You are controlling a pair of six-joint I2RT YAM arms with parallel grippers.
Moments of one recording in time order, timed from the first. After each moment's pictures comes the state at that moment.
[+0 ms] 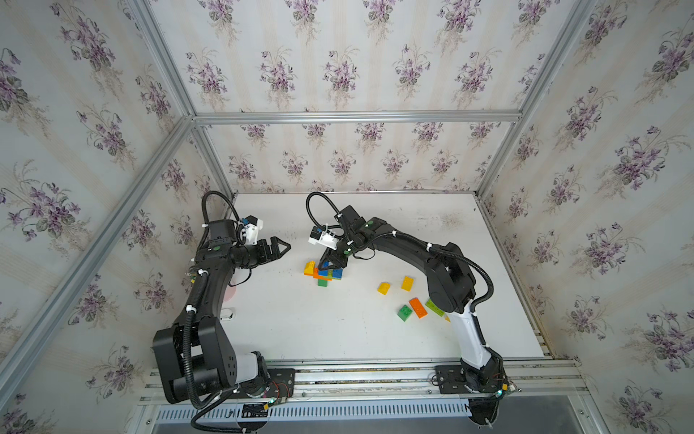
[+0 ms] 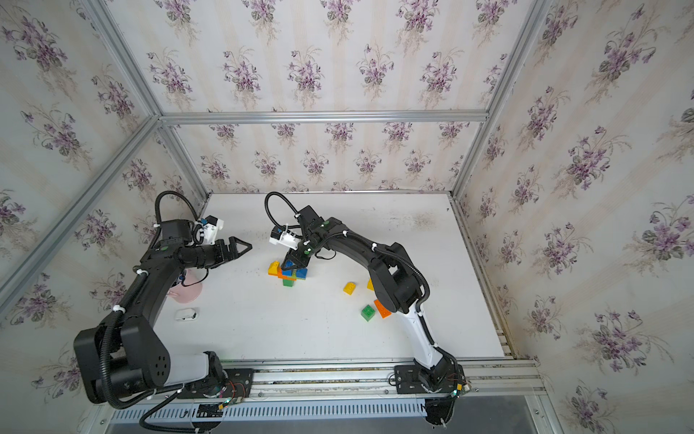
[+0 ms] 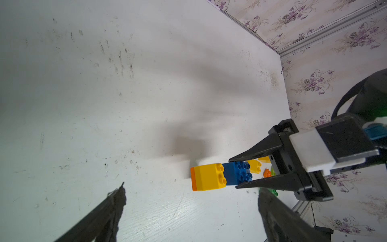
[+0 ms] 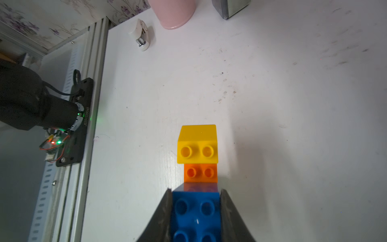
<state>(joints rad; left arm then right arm) 0.29 1.34 1.00 -0.65 0.72 -0.08 0.77 2.21 1.85 -0.68 -0.72 -0.37</state>
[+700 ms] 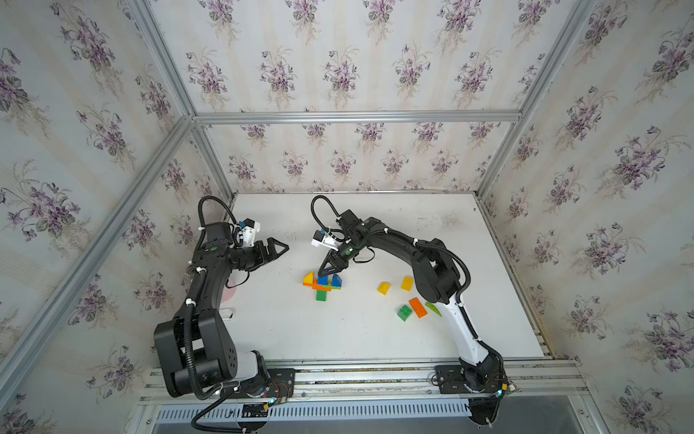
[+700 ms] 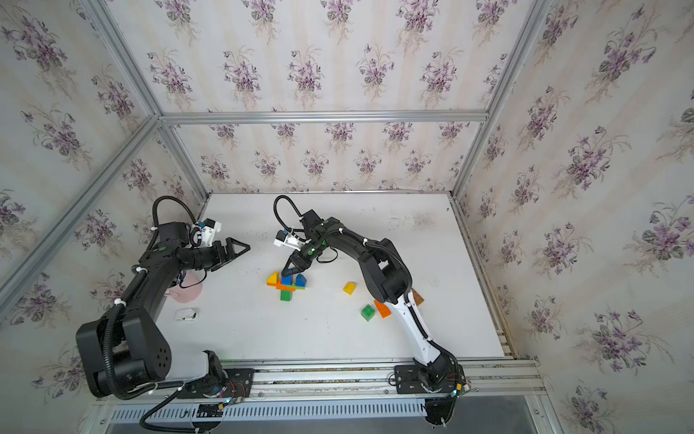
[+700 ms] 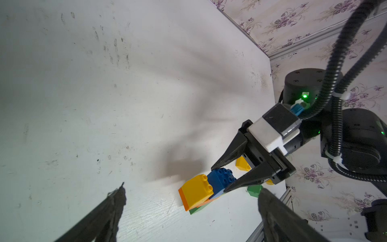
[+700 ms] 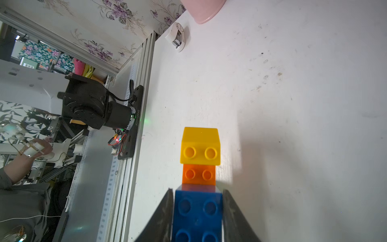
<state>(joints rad) 0.33 1.39 0.99 -0.66 0.81 -0.09 0.72 2.41 2.00 -0.83 -1.02 -0.37</state>
